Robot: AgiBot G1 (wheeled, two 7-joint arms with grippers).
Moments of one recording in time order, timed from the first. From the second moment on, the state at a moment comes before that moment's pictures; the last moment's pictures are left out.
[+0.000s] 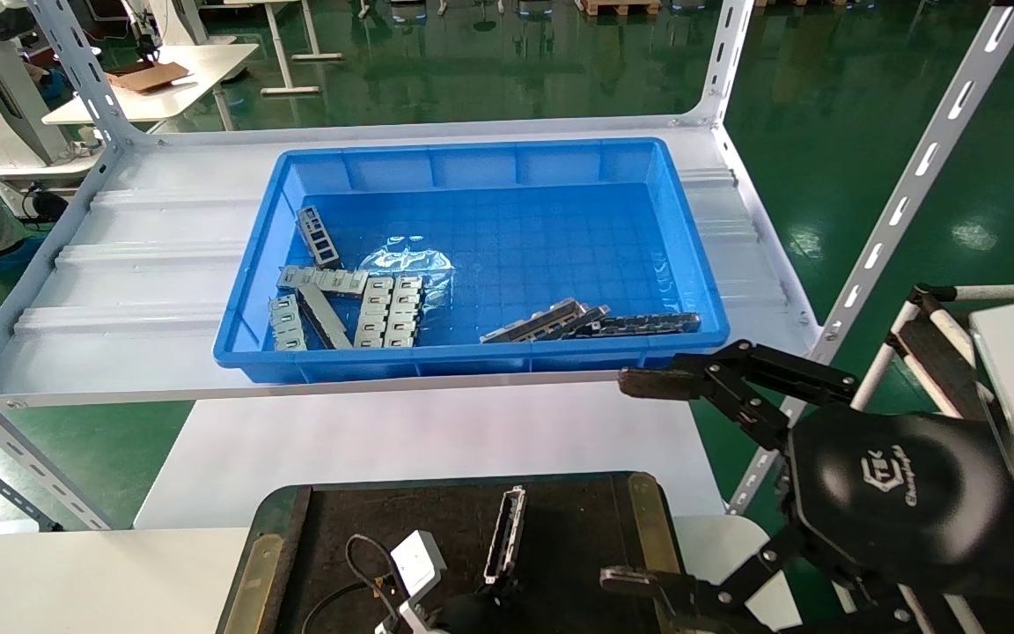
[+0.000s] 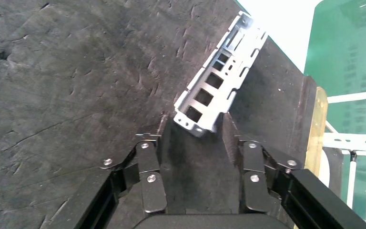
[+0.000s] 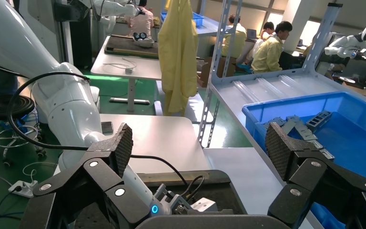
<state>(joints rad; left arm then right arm) -1.00 1.31 1.36 -1.35 0.03 -0.87 -0.53 1.08 -0.60 -0.30 1.28 -0.72 -1.49 0.18</state>
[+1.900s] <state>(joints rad) -1.07 0.92 1.28 -1.35 0.47 0.04 -0.50 1.08 -0.60 -0.30 1.28 -0.71 -1.49 0.18</state>
